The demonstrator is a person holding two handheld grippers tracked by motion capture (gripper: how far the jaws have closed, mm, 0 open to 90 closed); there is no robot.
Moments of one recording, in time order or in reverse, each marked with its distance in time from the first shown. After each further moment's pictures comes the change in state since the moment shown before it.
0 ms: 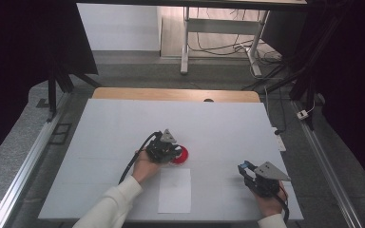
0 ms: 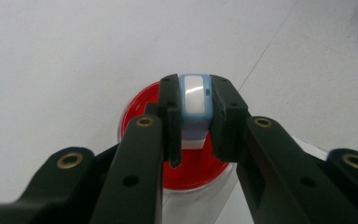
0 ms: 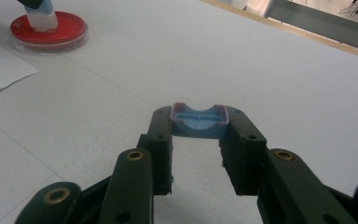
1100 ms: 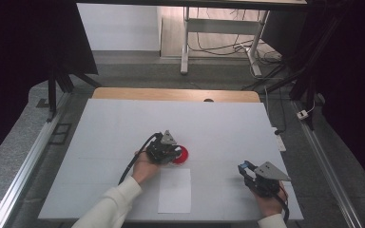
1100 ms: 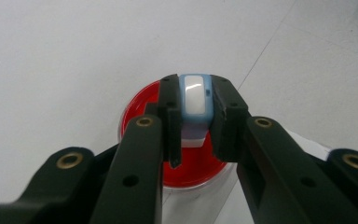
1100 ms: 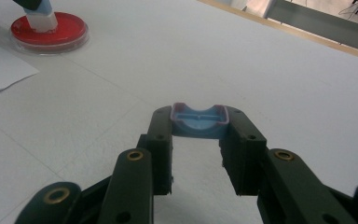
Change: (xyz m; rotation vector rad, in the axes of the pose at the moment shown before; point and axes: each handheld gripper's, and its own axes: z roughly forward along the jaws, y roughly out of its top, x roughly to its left) left arm -0.005 -0.001 -0.001 -0.004 0.024 0.026; right arm 0.000 0.000 -0.001 0.002 -0.004 -0.003
